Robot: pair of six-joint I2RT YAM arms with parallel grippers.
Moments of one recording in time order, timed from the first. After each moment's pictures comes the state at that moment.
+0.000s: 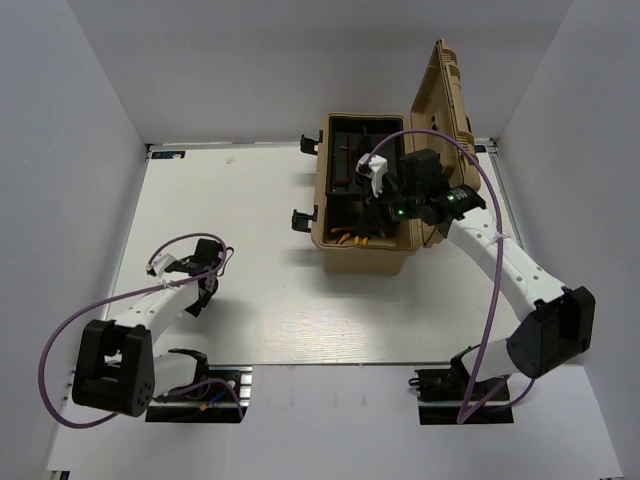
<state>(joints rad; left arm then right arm) -0.21 1.19 0.57 -0.70 -0.63 -1.27 0.50 1.42 1.33 -0.66 -0.62 -0.17</state>
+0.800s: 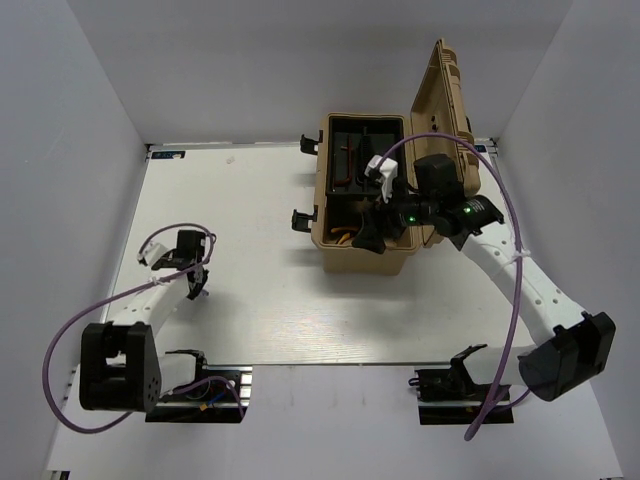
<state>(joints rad) -0.04 1.22 0.59 -0.55 -0.52 -1.08 0.50 1.29 1.28 -0.66 -0.63 -0.20</state>
